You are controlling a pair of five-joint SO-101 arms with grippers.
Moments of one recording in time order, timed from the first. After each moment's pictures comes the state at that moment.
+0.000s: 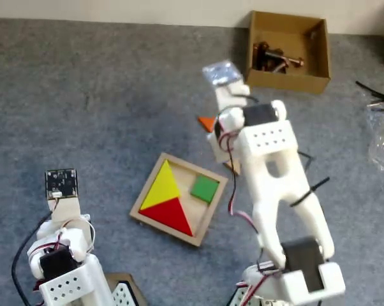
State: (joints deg) left arm -31.4 -104.0 96.0 76.1 -10.9; right arm -18.1 -5.7 3.1 83.3 11.0
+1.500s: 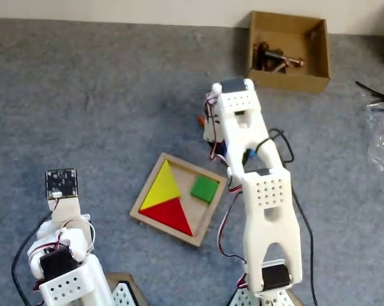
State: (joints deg) left arm -31.4 -104.0 96.0 76.1 -10.9; right arm -15.7 51.7 -44.1 95.7 -29.8
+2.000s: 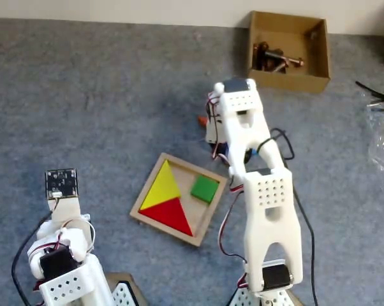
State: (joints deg) left arm -31.4 -104.0 96.0 76.1 -10.9; right arm -14.6 51.7 -44.1 95.7 -22.2
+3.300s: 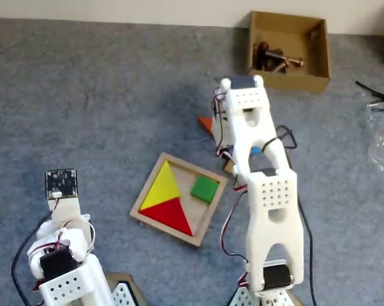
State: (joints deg) left arm -31.4 -104.0 96.0 76.1 -10.9; right arm -13.3 48.5 -43.8 99.7 6.3
